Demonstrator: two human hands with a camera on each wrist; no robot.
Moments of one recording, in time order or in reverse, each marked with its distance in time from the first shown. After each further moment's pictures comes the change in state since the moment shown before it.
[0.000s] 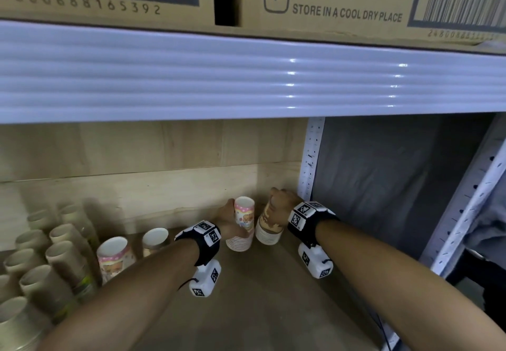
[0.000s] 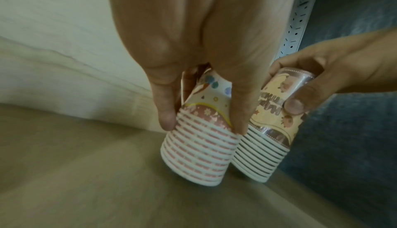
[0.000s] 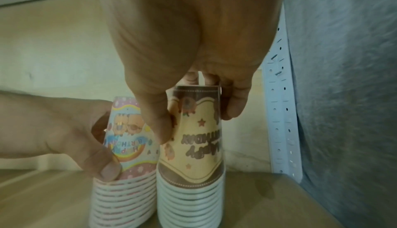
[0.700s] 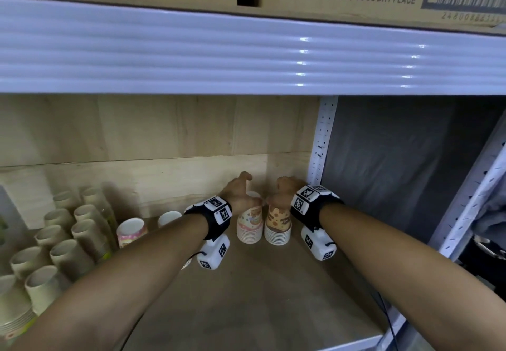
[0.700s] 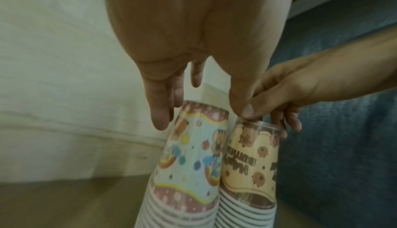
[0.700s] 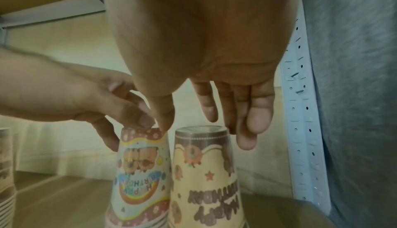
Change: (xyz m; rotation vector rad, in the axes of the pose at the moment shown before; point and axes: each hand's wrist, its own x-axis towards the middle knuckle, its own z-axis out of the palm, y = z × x) left_hand -0.021 0.032 -0.033 -0.043 0.032 0.019; right_hand -0.008 -0.018 -0.010 0.003 -0.036 0.031
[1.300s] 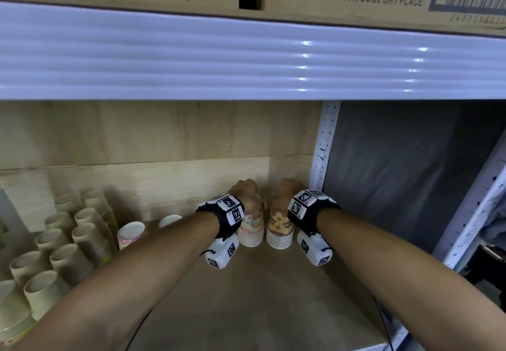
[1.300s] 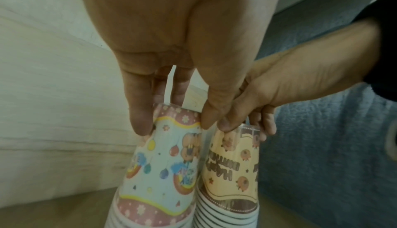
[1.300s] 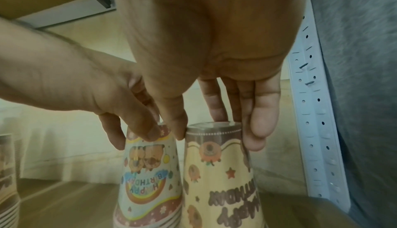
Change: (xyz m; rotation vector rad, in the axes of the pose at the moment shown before) left_hand 0.011 0.016 0.006 0.374 0.021 -0.021; right_hand 0.007 -0.004 0.007 0.022 0.050 -0.007
